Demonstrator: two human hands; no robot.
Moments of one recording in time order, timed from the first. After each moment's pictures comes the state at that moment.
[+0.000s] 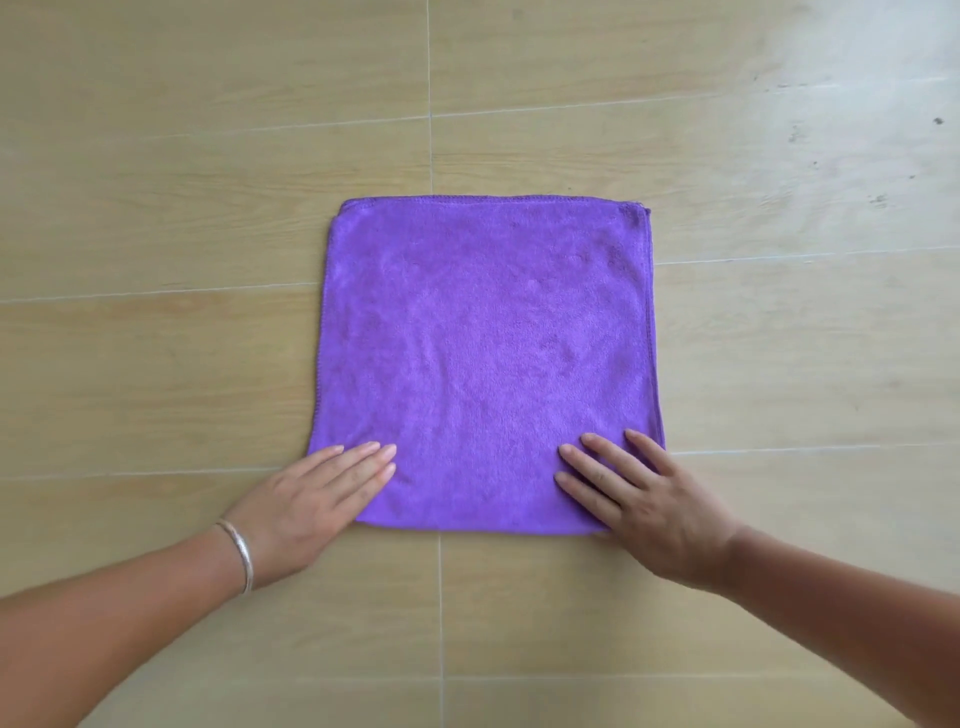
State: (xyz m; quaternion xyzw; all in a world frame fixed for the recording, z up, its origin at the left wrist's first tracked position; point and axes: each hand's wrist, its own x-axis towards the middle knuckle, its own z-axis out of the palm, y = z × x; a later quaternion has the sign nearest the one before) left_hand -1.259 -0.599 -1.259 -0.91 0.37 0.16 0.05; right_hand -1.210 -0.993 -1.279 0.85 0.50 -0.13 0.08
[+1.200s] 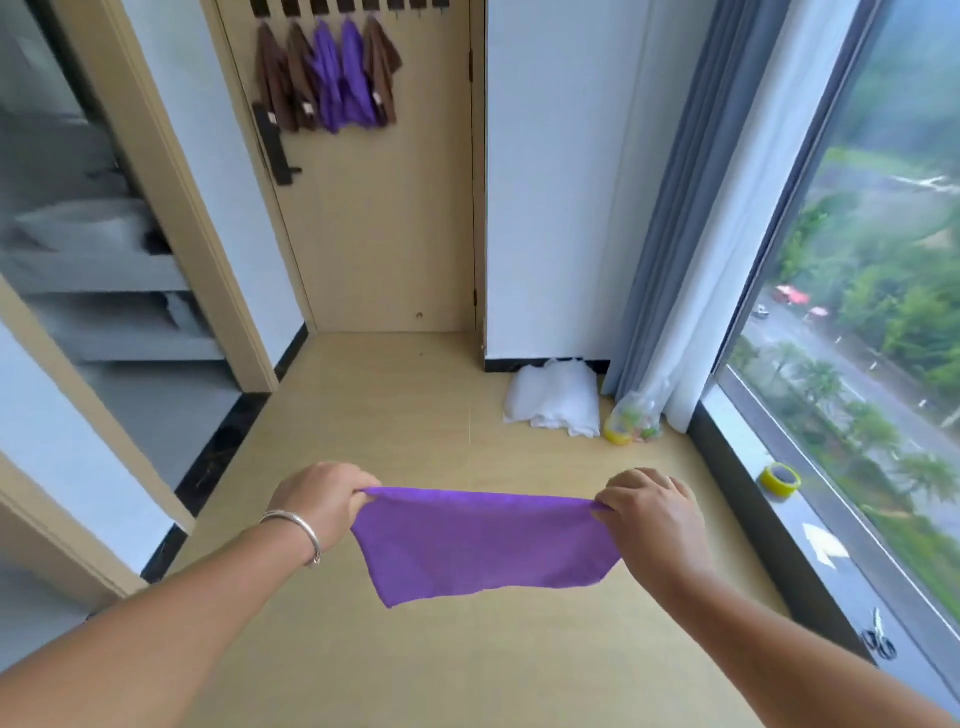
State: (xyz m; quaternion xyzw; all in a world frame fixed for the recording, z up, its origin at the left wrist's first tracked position) left_hand -1.058 -0.578 -0.364 -1.00 -0.02 0.04 -0.06; right_hand -1.029 -0.942 -0.392 0.98 0.13 0.14 -0.11
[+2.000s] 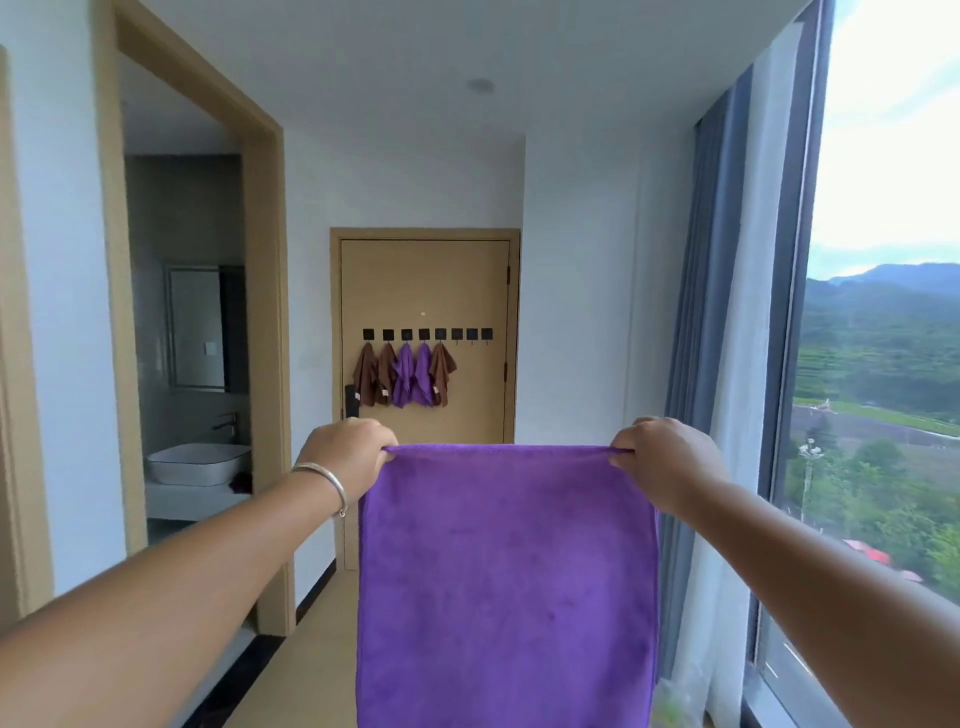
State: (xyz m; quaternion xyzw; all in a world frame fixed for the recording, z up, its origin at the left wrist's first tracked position) left_hand -1.111 -0.600 0.056 -0.96 -0.03 -0.29 0.03; right_hand -1.048 -0.952 0.070 0.94 0.18 0.30 -0.04
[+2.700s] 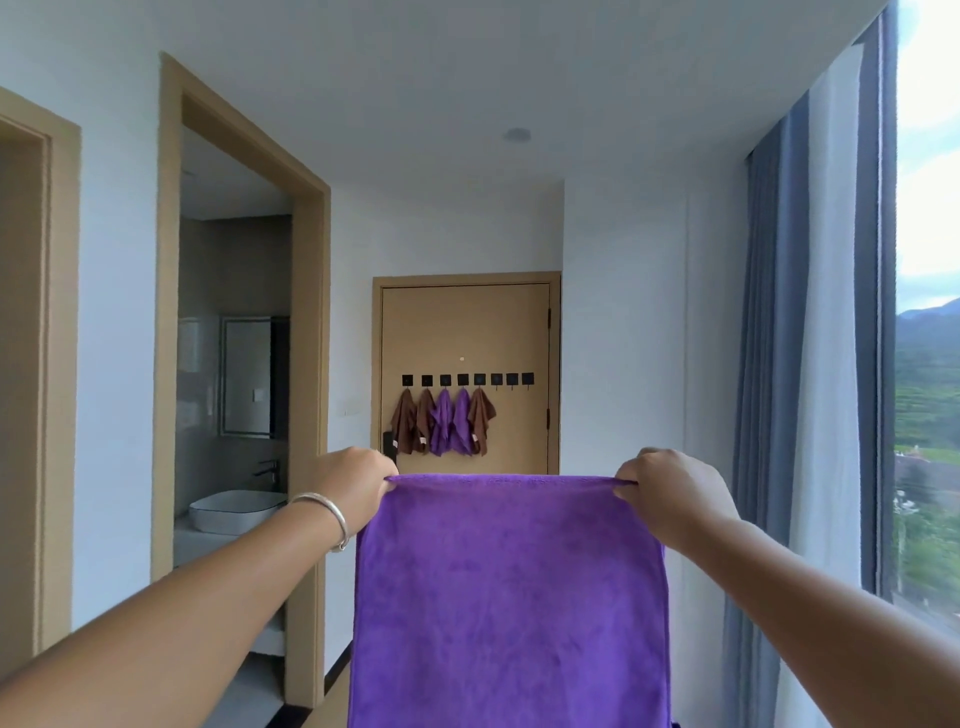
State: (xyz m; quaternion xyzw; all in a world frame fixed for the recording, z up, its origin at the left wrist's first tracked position) left_hand -1.047 -0.563 0.086 -0.95 -0.10 -0.29 0.09; right_hand -0.946 -0.891 0.086 0.91 0.21 0.35 -0.05
